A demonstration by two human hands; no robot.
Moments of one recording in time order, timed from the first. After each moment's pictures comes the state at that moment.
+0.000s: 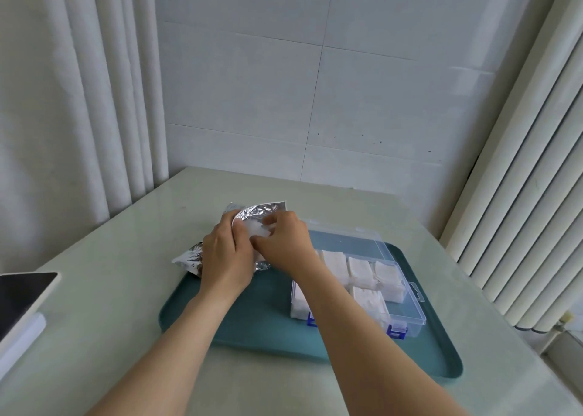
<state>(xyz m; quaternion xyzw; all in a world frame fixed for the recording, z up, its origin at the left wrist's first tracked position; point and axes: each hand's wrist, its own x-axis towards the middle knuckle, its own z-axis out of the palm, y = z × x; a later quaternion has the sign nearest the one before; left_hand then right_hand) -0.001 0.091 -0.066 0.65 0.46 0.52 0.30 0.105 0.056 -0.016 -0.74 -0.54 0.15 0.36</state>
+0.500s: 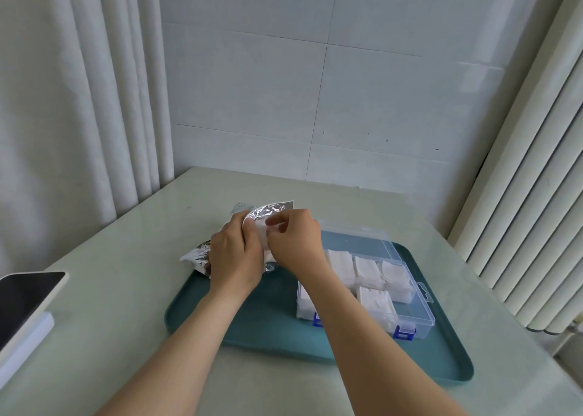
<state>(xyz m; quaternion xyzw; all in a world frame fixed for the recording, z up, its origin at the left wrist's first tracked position) 0.004 0.088 -0.066 0.66 0.46 0.52 0.29 0.106 0.052 -0.021 -0.73 -0.51 0.12 0.44</state>
